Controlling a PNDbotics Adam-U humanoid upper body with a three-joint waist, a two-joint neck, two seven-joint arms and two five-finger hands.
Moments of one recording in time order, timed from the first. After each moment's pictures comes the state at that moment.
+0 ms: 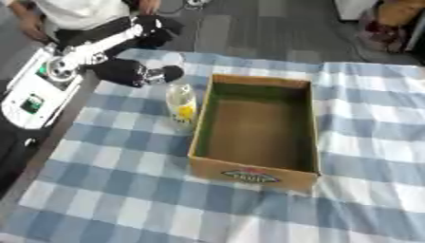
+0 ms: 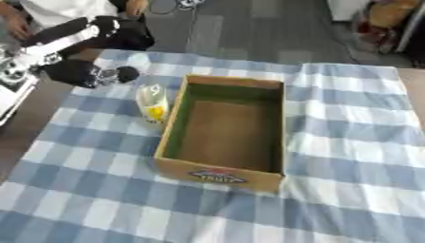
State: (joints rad) left arm -0.71 0.77 -0.18 -1.50 -0.18 -0.17 -0.38; right arm -0.38 -0.51 -0.04 -1.98 0.45 -0.68 -0.54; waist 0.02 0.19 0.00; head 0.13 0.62
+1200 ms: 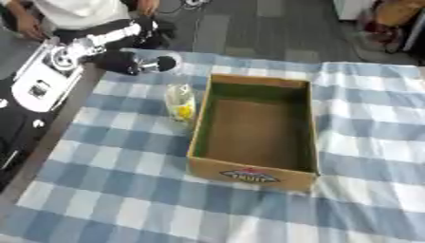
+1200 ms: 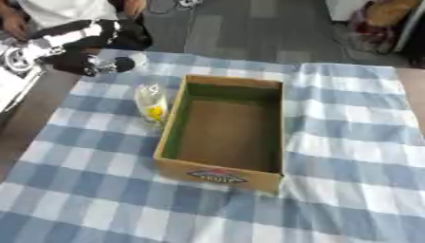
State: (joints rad) left arm -0.82 0.75 -0.19 -1.26 -0.12 -0.21 -0.50; right arm -0.38 -0.51 -0.03 -1.98 0.43 -0.69 -0.52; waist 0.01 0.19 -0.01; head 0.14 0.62
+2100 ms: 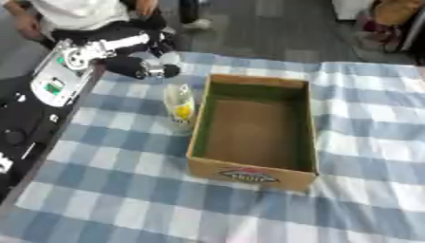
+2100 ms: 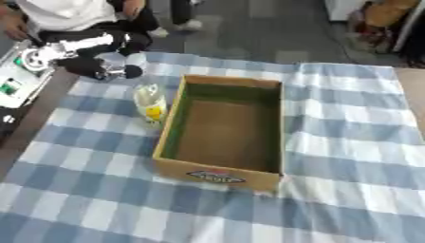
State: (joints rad) left arm -0.86 0.72 -0.20 -1.14 -0.17 -0.24 -0.57; right arm -0.38 -0.51 -0.03 -1.98 0.42 -0.70 -0.52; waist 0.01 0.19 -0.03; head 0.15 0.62
